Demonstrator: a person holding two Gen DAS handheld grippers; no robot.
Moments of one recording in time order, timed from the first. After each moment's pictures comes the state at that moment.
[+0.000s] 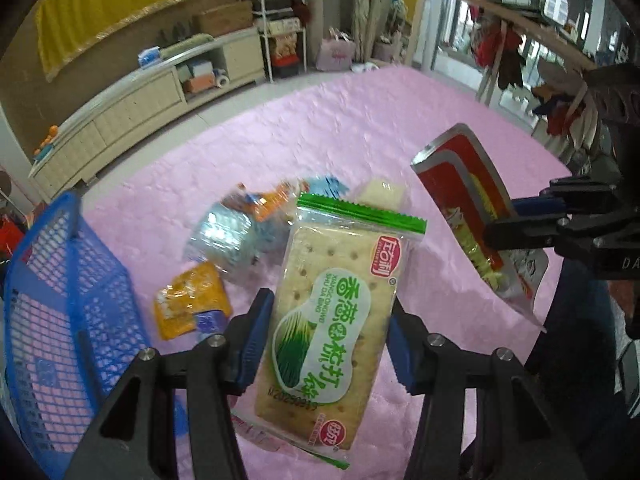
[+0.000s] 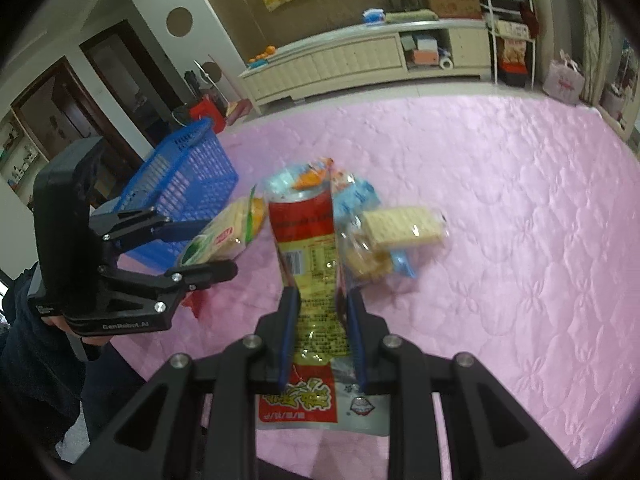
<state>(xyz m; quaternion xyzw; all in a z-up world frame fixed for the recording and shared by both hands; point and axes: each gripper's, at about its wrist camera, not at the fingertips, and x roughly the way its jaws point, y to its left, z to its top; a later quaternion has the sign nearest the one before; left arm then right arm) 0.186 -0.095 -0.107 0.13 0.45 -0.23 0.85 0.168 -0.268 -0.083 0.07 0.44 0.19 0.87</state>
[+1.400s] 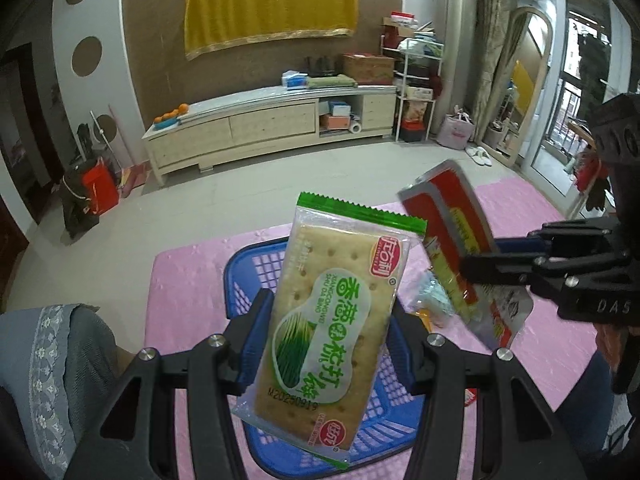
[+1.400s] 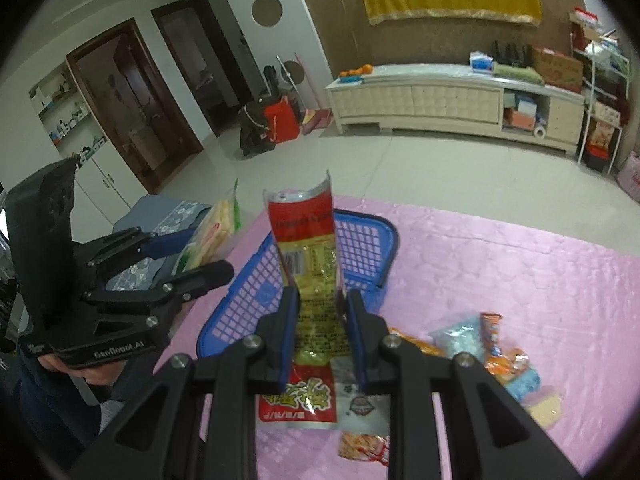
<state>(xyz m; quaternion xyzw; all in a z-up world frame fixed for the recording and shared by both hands) 0.196 0.113 0.004 0.03 0.38 -0.06 0.92 0.273 -0.055 0.010 0.01 0.42 0.30 0.86</state>
